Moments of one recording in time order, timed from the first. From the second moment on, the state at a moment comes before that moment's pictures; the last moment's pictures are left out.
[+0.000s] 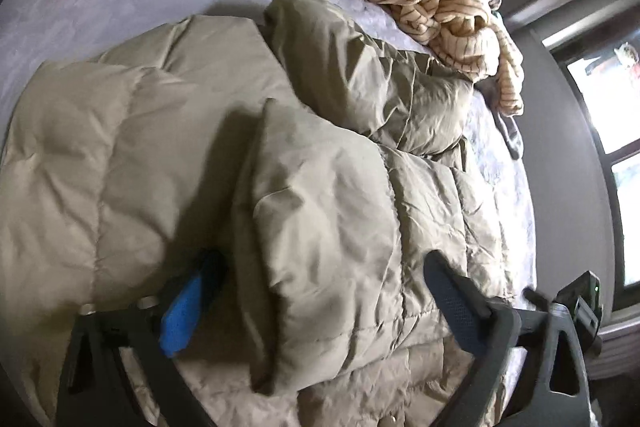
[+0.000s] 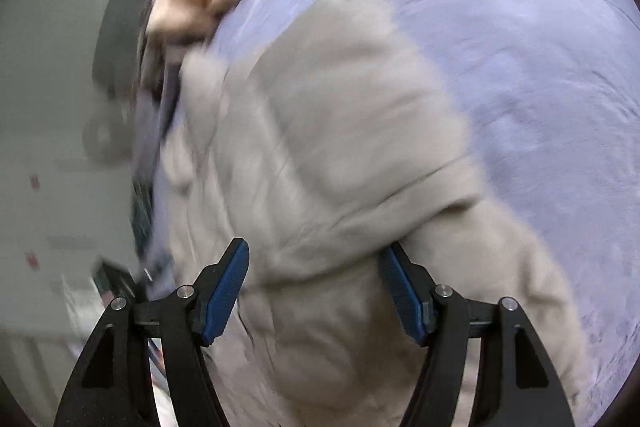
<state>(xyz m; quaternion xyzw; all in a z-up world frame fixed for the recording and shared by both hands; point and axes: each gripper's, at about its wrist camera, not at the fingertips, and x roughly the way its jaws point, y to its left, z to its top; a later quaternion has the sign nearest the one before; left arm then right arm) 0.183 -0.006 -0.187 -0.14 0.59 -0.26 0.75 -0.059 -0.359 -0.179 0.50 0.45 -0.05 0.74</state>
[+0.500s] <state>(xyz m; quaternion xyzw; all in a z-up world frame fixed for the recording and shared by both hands) 0.169 0.043 -0.194 -0.10 0.58 -0.20 0.78 -0.014 -0.362 -0.178 0.45 0.45 -0.05 0.77</state>
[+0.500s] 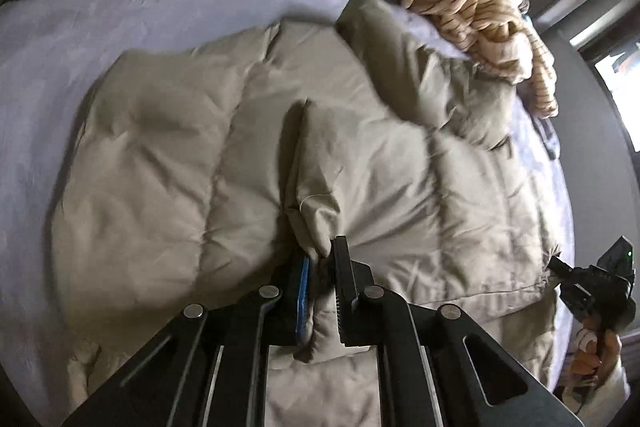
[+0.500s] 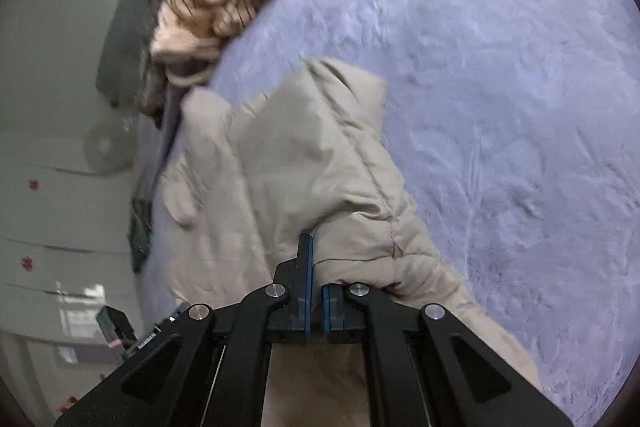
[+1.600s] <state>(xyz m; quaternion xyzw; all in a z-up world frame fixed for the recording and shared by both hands) 0.194 -0.010 -0.203 0.01 0.55 -0.16 0.82 0.064 -0.403 -0.201 0.35 0.48 -0.12 0.80</state>
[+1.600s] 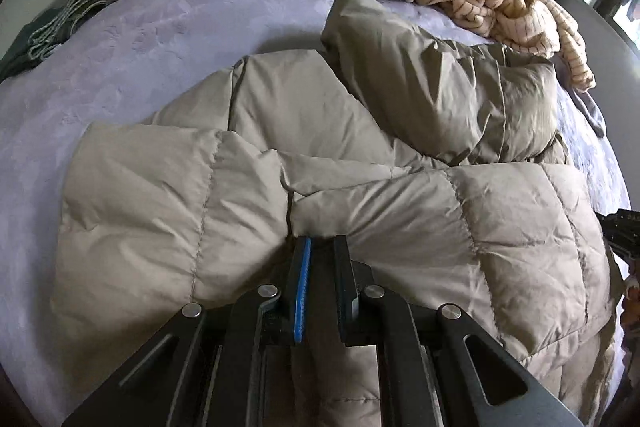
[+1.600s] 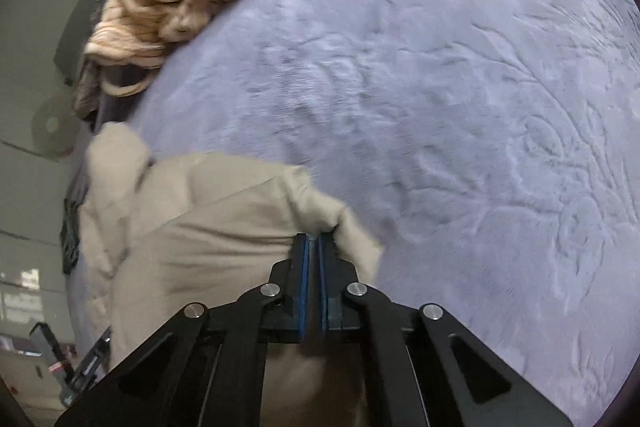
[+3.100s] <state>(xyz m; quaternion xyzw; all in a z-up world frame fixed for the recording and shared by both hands) 0.040 0.050 -0.129 0.00 0.61 -0.11 0.78 -0.105 -0.292 -0.125 0.24 0.56 -0.10 0.78</state>
